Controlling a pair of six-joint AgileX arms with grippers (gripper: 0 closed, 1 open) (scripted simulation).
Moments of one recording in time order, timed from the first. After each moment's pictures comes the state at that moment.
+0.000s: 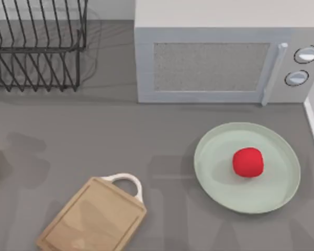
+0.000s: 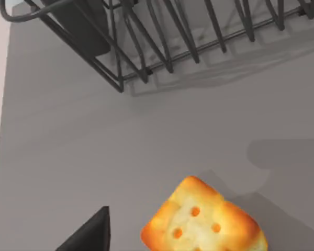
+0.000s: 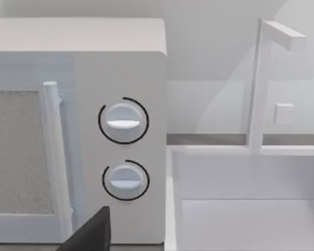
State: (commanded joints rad) left arm 0.08 0.69 0.51 -0.41 0.00 0.45; right arm 0.00 0.00 0.00 0.00 0.00 0.00
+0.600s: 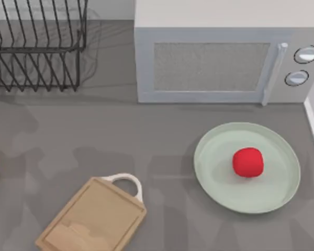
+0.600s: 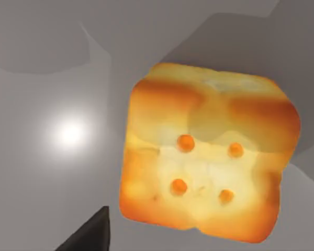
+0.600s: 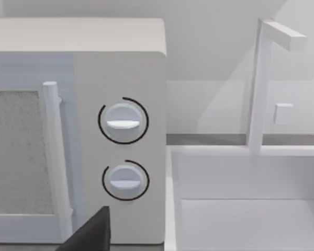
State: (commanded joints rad) left arm 0.18 1.61 1.13 -0.92 0.00 1.01; right arm 0.00 0.00 0.00 0.00 0.00 0.00
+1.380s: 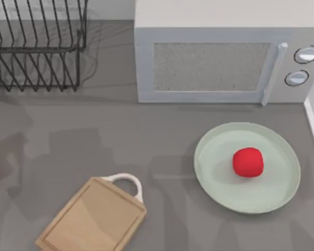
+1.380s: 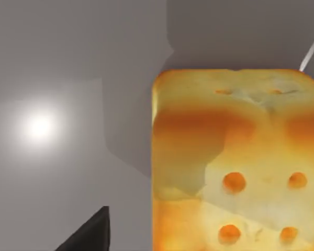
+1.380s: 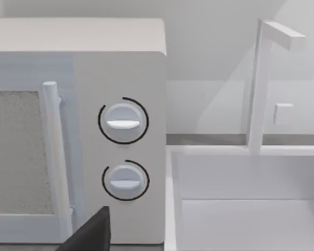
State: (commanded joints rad) left arm 0.20 1.85 1.30 -1.03 0.00 1.16; right arm 0.00 0.00 0.00 0.00 0.00 0.00
